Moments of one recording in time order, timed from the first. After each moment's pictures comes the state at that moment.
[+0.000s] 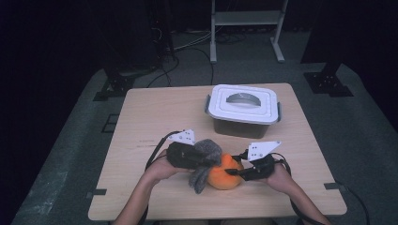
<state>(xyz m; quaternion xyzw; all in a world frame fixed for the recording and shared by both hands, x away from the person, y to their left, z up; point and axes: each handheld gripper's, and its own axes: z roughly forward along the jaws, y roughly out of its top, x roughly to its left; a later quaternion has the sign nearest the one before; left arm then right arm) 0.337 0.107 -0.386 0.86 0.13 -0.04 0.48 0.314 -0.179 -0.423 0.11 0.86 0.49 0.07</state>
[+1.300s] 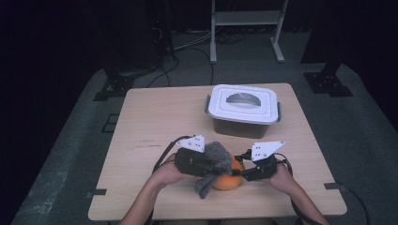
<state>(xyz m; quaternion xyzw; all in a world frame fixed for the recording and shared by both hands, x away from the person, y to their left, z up) 0.317 0.072 -0.380 0.86 0.07 -0.07 0.50 0.316 -0.185 -0.426 0.10 0.85 0.51 0.07</state>
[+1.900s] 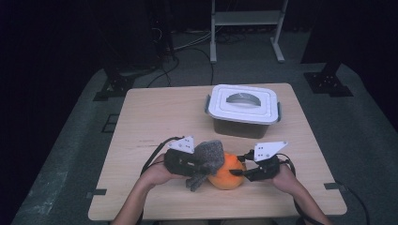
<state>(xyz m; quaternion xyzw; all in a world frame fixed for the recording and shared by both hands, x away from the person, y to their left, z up) 0.322 0.111 -0.389 0.88 0.10 -0.03 0.46 0.315 -0.193 -0.426 0.10 0.85 0.51 0.07</state>
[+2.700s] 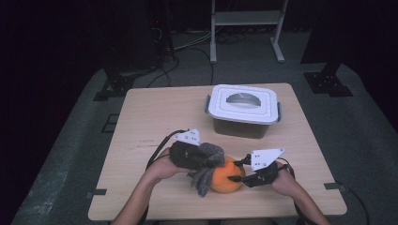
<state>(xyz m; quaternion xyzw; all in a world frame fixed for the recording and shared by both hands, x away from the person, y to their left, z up) 0.331 0.097 -0.371 0.88 0.12 -0.03 0.46 0.300 -0.184 -0.425 0.04 0.87 0.49 0.09</state>
